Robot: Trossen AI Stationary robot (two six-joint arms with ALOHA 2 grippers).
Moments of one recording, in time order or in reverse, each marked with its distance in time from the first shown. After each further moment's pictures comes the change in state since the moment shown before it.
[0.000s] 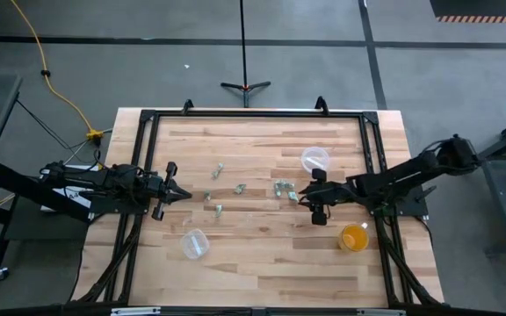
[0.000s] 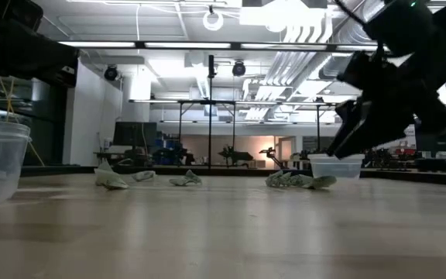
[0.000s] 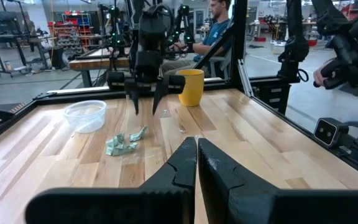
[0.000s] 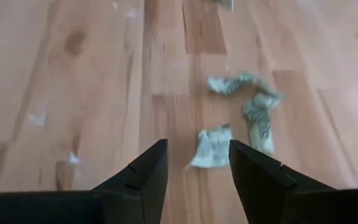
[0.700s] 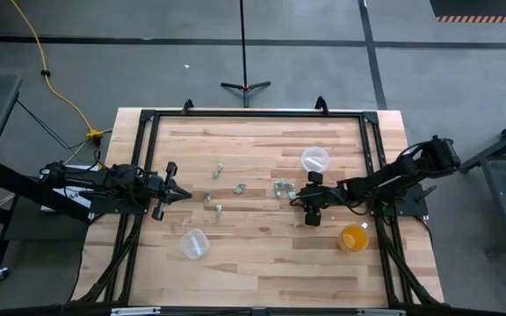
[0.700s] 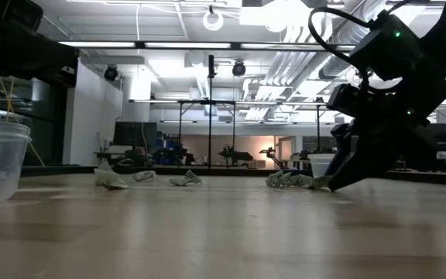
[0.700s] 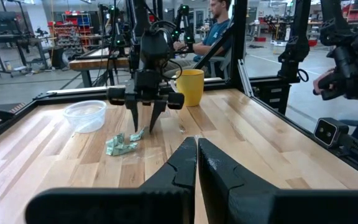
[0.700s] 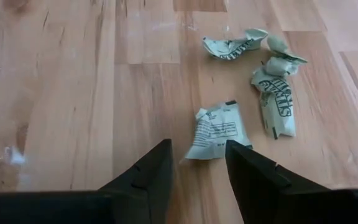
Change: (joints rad) left arm 0.000 0.000 0.000 0.000 0.000 0.000; right arm -0.009 0.220 0.000 0.154 0.040 0.030
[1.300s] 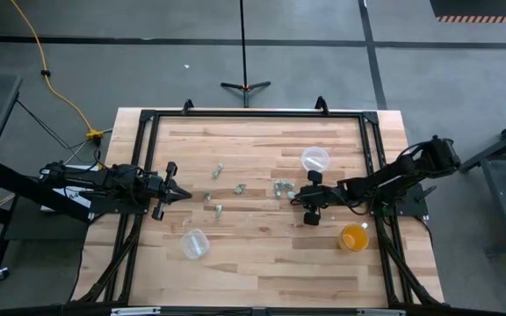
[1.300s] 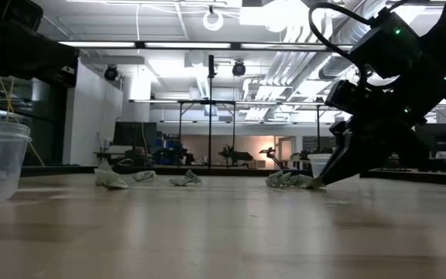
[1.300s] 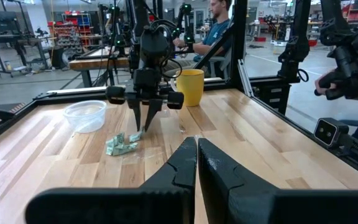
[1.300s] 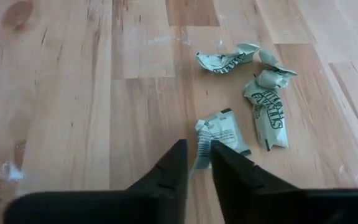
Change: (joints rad) left arm 0.000 0.000 0.000 0.000 0.000 0.000; right arm 0.000 -0.001 0.000 0.029 0.019 0.000
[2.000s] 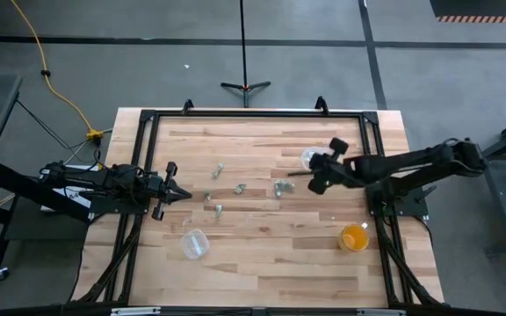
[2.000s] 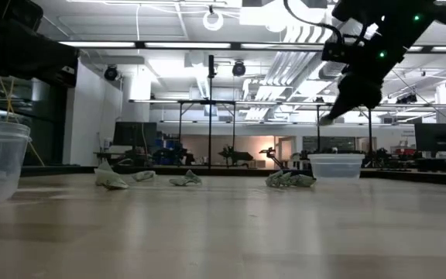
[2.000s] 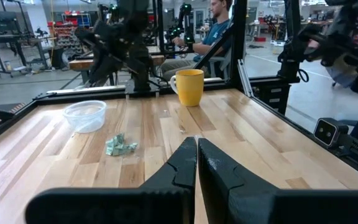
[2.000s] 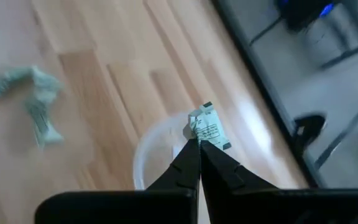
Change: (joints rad) left arm 0.000 0.000 0.000 0.000 0.000 0.000; right arm -0.154 -0.316 0.341 -0.928 0.382 0.065
